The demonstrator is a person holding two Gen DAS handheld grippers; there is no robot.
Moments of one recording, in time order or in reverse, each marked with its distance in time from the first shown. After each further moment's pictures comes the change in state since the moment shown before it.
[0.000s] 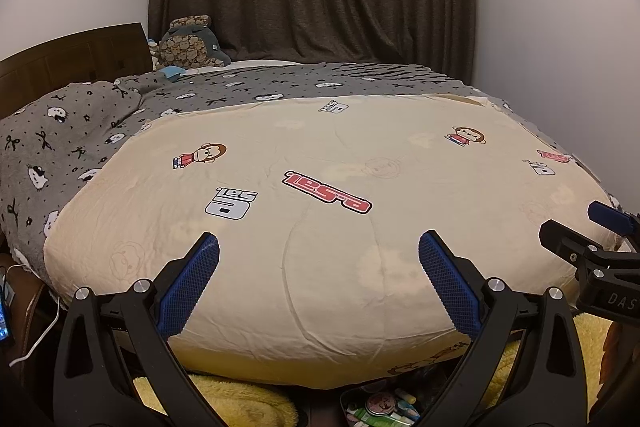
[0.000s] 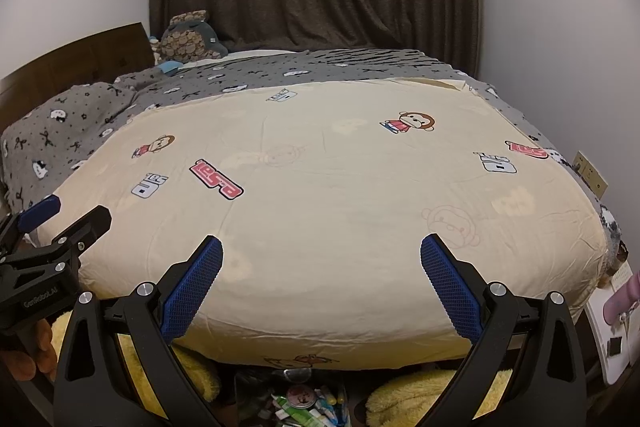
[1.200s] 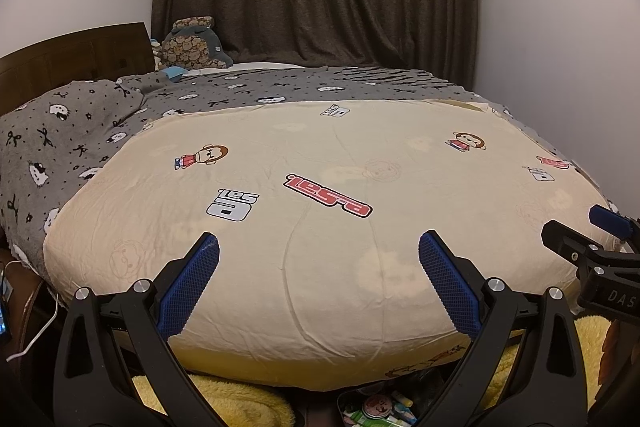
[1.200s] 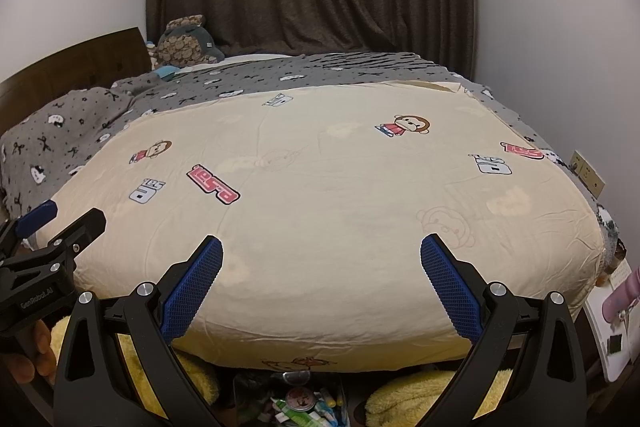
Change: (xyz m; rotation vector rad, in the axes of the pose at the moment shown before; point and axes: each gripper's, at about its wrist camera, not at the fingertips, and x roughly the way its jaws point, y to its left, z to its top) left arm -0.002 -0.006 0.001 -0.016 -0.012 0.005; right arm -0.003 -0.003 0.000 0.015 -0.014 -0.013
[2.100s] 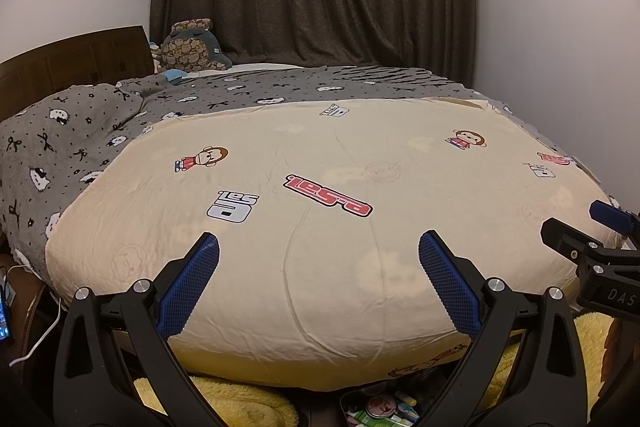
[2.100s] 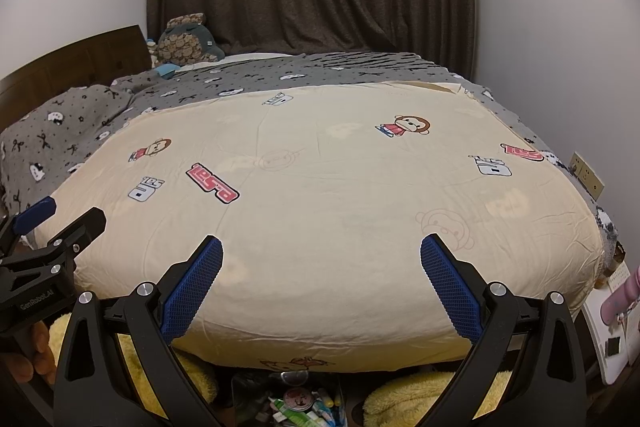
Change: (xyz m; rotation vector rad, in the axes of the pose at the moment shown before) left arm 0.000 -0.001 0.000 0.011 0.000 0.006; right arm 0.001 0.000 0.000 -0.006 0.004 -0.001
